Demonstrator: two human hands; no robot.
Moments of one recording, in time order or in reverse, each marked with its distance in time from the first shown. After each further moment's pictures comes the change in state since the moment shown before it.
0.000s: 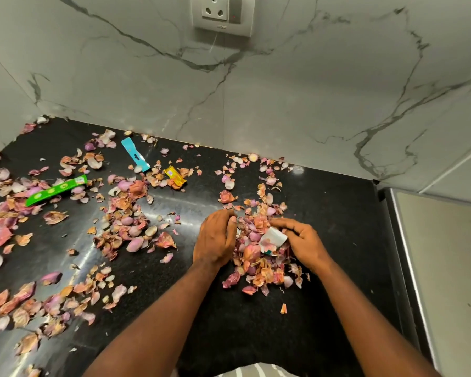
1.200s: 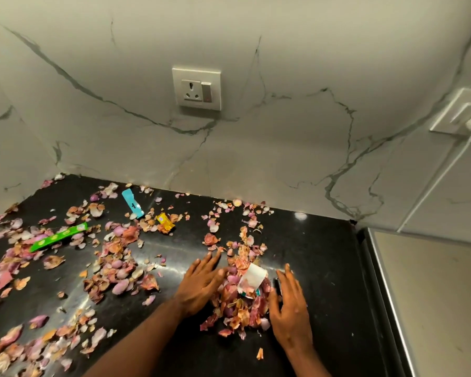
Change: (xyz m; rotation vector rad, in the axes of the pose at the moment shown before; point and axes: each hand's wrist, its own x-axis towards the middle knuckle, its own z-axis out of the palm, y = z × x) left_hand -0.006 0.000 -0.008 0.222 -0.547 -0.049; right_hand -0.062 0.055 0.023 -0.289 0.378 -0.134
